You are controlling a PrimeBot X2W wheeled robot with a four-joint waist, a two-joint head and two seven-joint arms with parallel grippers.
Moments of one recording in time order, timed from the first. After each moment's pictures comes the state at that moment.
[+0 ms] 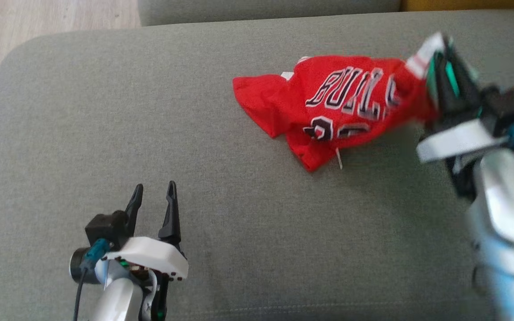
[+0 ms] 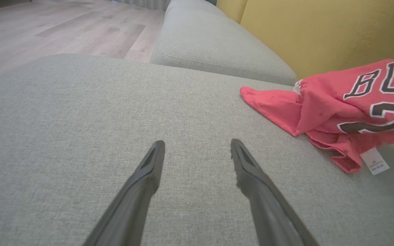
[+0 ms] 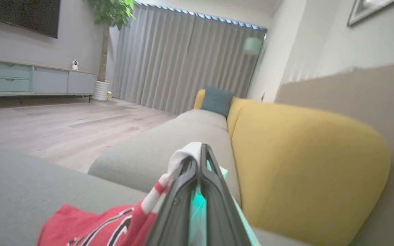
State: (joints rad) left arm -0.13 0.04 -0.25 0.37 -0.29 0.07 -0.26; right arm -0.51 -0.16 0.08 0.38 -0.07 0.13 -0.25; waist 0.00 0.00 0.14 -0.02
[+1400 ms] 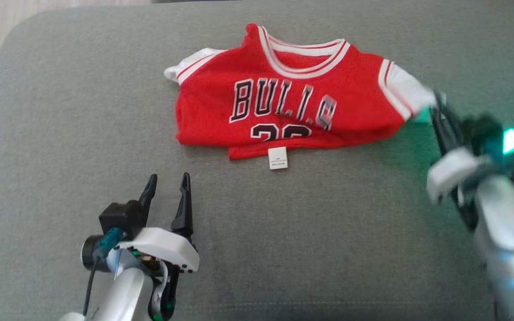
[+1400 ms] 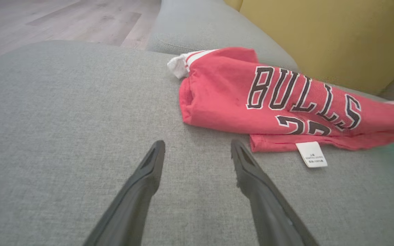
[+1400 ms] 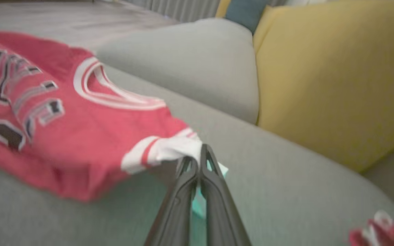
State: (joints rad) left arm -0.18 0.04 -0.31 0.38 -0.32 0.08 -0.26; right arm -0.62 -0.26 0.20 0.77 -0.10 0.13 -0.26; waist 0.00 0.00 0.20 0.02
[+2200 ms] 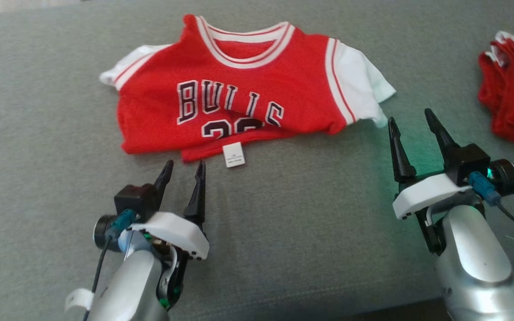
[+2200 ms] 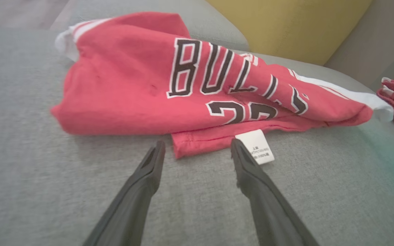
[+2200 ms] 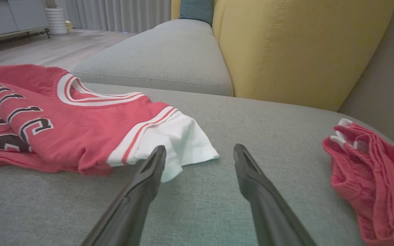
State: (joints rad) left arm -0.26 0.04 -0.36 0.45 -0.32 0.03 -0.26; right arm -0.39 -0.07 0.04 0.56 -0.08 0.13 -0.26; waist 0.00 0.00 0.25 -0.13
